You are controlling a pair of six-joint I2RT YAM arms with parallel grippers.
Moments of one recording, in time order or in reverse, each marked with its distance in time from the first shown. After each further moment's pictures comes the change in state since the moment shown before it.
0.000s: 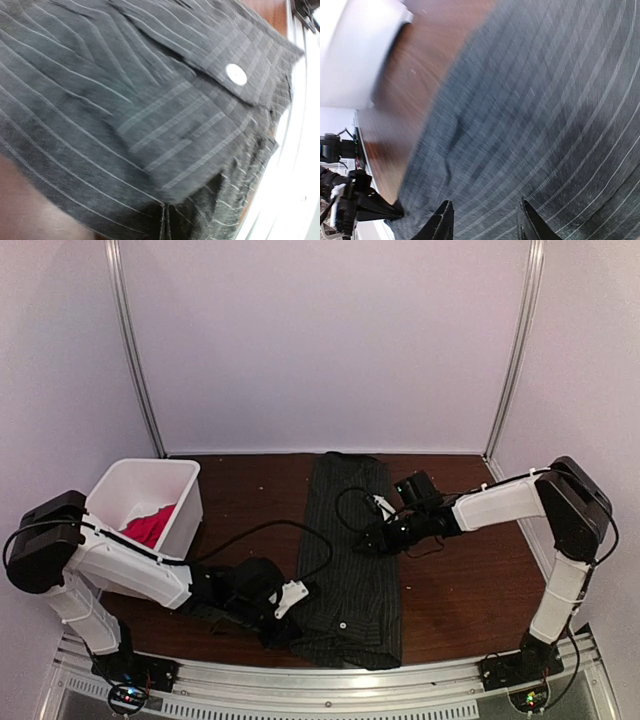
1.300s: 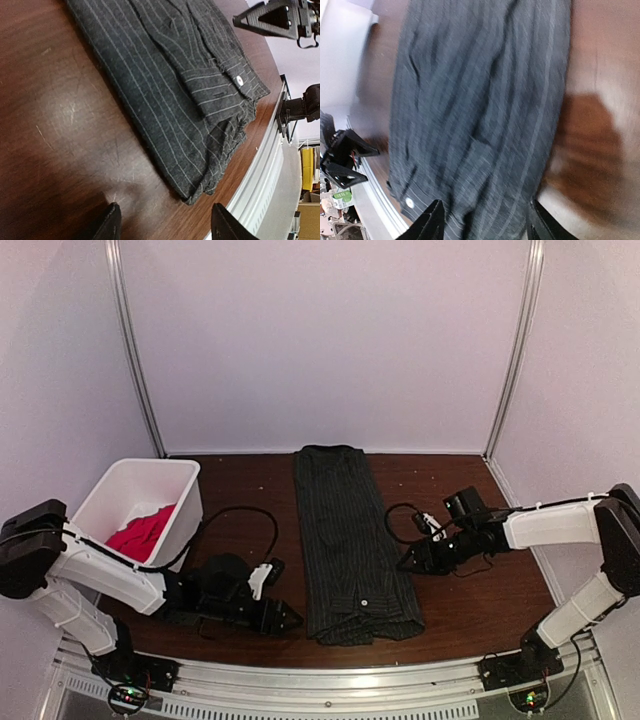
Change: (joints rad) left arm 0.059 -0.141 -0.222 0.320 -0.010 -0.542; right arm -0.133 -0.322 -0.323 -0.140 0.001 0.021
